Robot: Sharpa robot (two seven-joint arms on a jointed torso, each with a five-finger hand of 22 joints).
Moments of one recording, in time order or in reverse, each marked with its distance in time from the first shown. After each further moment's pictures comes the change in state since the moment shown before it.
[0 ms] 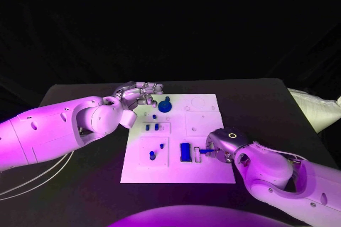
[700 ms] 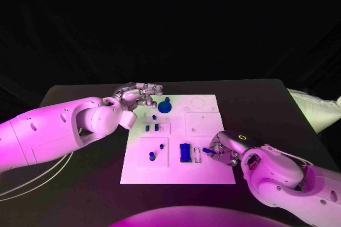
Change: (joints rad) left arm 0.000 -0.003 0.000 0.001 -0.003 0.001 -0.005; left_hand 0.000 0.000 0.000 0.000 0.000 0.000 0.000 0.000 -0.001 0.000 0.000 0.000 0.000 0.000 0.000 0.000 0.000 0.000 0.000 0.000 0.000 0.000; right arm -0.009 -0.048 -0.004 0.015 0.231 -0.175 -0.023; right_hand -0.135 -0.074 0.224 0.040 0.179 0.004 -0.001 -0.021 0.000 0.039 -0.014 0.009 0.017 0.000 0.000 0.015 0.000 0.000 0.004 -0.004 0.010 0.000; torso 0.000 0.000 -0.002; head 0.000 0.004
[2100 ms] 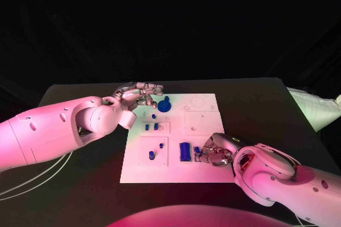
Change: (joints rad) left arm 0.000 0.003 0.000 0.001 -0.012 0.011 -0.013; left_hand 0.000 0.000 0.000 0.000 0.000 0.000 0.000 0.004 0.000 0.000 0.000 0.004 0.000 0.000 0.000 0.000 -0.001 0.000 0.000 0.000 0.000 -0.001; right arm 0.003 0.046 0.002 -0.001 0.256 -0.013 -0.013; right_hand -0.204 -0.028 0.010 0.030 0.106 0.042 -0.020 -0.002 0.029 0.025 0.000 0.034 0.045 0.000 0.000 0.013 0.000 0.000 0.000 0.000 0.005 0.000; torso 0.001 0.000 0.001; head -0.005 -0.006
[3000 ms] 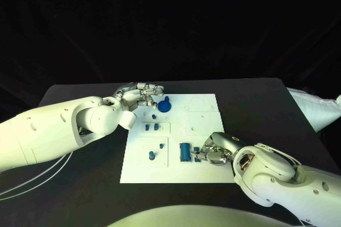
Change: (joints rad) left arm 0.000 0.002 0.000 -0.001 -0.004 0.007 -0.007; left_hand 0.004 0.004 0.000 0.000 0.000 0.000 0.000 0.000 -0.001 -0.004 0.004 0.000 -0.001 0.000 0.000 0.000 -0.001 0.000 0.000 0.000 0.000 -0.001; right arm 0.003 -0.001 -0.001 0.011 -0.054 -0.002 -0.001; right_hand -0.218 0.042 -0.184 0.002 -0.130 0.008 0.006 0.000 0.005 0.007 0.000 0.023 0.028 0.000 0.000 0.010 0.001 -0.010 0.000 0.000 0.004 0.001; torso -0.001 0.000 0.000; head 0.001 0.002
